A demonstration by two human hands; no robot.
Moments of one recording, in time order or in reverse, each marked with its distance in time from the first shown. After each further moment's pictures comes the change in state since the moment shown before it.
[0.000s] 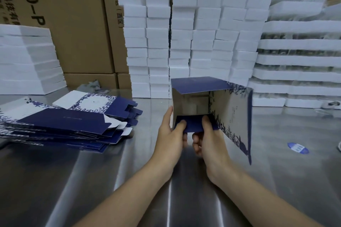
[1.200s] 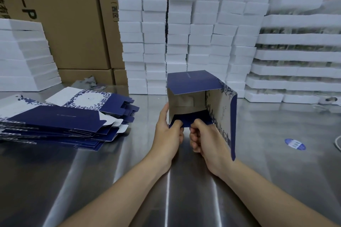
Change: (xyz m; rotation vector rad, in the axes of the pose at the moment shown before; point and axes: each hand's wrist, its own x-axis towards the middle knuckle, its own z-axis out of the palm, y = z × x) left_hand 0.020 -0.016 0.003 -0.064 0.001 0.018; right_hand 0.010 -0.004 -0.013 -0.107 -0.163 0.080
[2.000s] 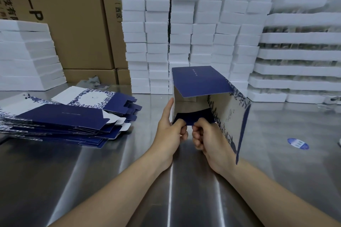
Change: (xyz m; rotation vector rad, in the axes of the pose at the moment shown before) left_hand 0.003 0.000 -0.005 -0.007 -0.083 0.002; right_hand 0.009 0.007 -0.002 0.089 -0.018 -0.002
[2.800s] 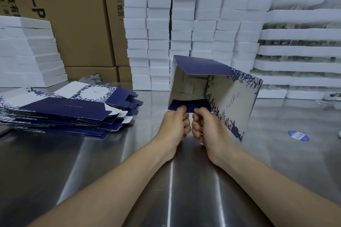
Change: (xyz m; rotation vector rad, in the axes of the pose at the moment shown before) left_hand -0.012 0.010 0.011 0.111 0.017 -0.135; right_hand -0.016 -0.006 0.010 -0.009 -0.012 -0.038
